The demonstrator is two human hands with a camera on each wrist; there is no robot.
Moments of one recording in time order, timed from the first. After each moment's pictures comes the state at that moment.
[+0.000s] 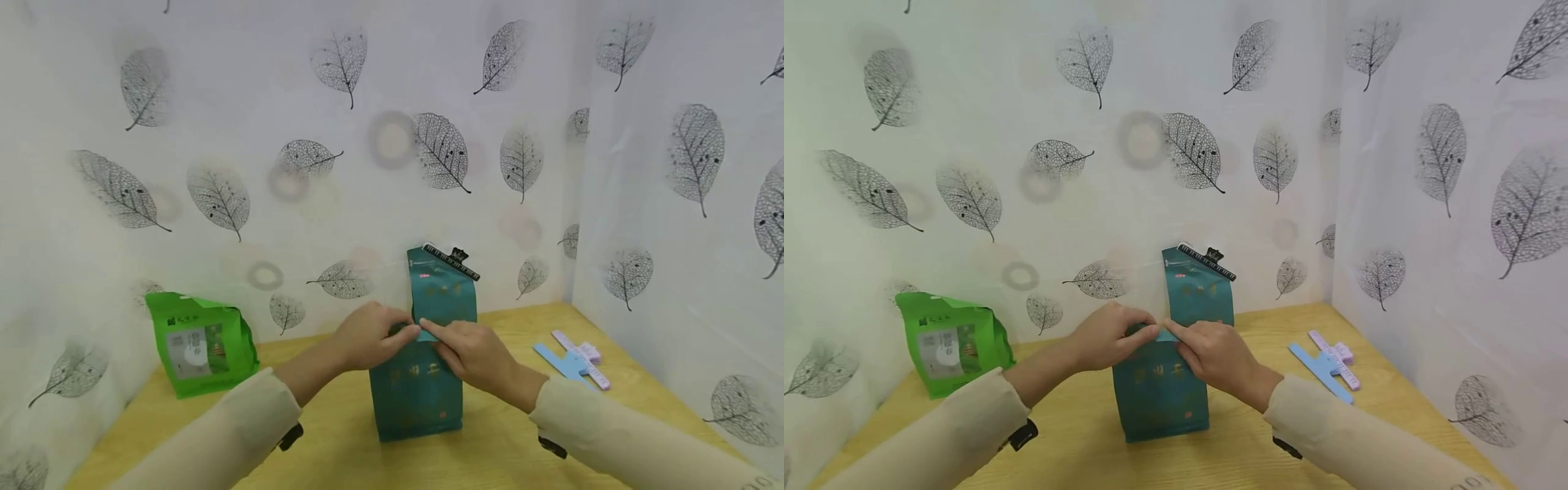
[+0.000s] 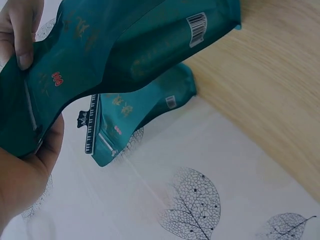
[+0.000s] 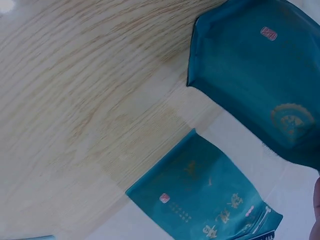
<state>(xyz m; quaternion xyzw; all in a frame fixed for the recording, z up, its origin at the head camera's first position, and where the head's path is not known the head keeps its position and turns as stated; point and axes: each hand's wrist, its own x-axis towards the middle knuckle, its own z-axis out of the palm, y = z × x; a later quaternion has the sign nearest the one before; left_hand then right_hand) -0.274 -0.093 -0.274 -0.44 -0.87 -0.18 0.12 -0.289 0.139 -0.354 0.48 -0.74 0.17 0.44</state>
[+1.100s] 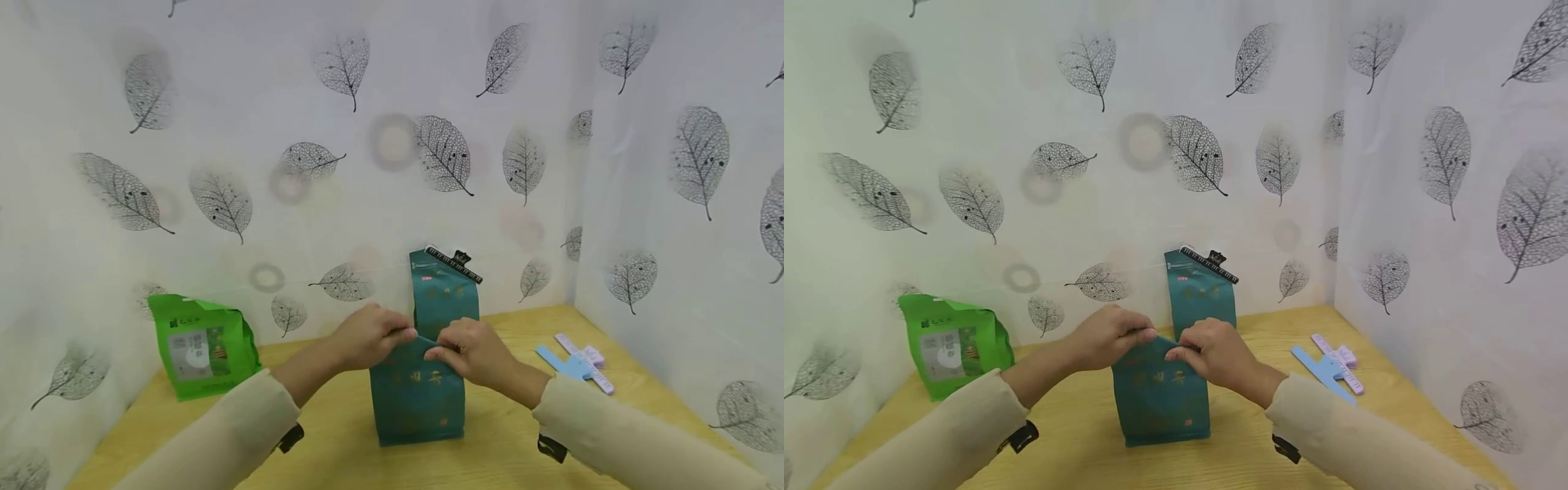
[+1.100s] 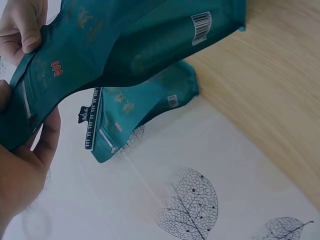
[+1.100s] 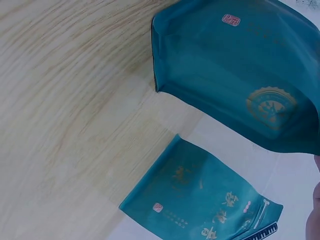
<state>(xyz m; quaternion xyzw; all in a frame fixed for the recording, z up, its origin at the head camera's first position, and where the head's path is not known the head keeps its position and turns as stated) -0.279 -0.100 -0.269 -0.46 -0.86 -0.19 0.09 -0.291 0.133 -0.342 0.48 -0.74 0.23 0.40</state>
